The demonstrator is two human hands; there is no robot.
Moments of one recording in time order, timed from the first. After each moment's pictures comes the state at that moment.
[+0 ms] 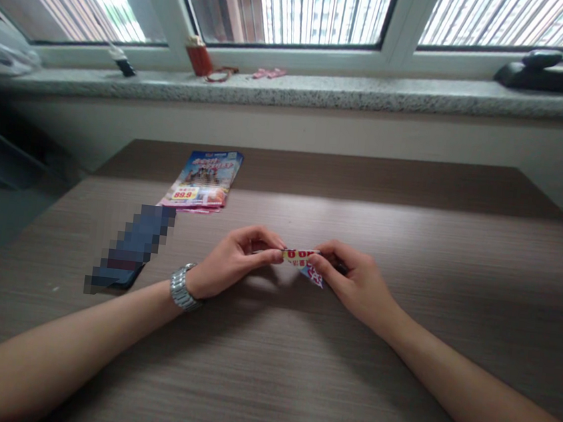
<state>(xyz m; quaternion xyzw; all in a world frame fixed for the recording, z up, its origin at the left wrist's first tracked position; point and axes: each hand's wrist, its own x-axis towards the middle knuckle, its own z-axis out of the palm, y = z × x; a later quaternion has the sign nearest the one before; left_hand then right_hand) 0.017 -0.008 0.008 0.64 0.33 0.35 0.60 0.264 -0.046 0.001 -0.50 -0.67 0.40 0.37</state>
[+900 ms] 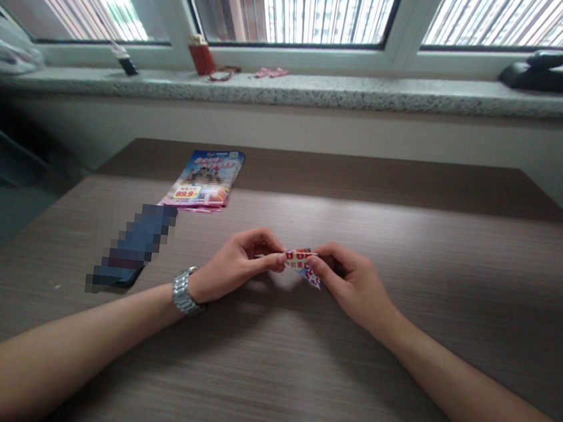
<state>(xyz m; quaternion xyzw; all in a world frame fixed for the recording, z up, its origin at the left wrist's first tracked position) 0.023 -0.016 0.017 0.63 0.36 0.34 0.61 0.258 -0.048 0.004 -0.49 -0.67 0.41 0.37</state>
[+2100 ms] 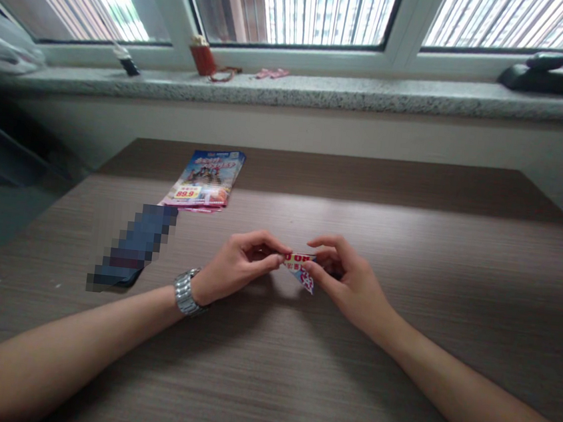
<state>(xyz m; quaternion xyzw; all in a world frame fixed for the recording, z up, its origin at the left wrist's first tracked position) 0.024 -0.017 0.017 0.69 0.37 0.35 0.51 0.254 -0.049 0.001 -0.47 -0.65 0.45 0.40</state>
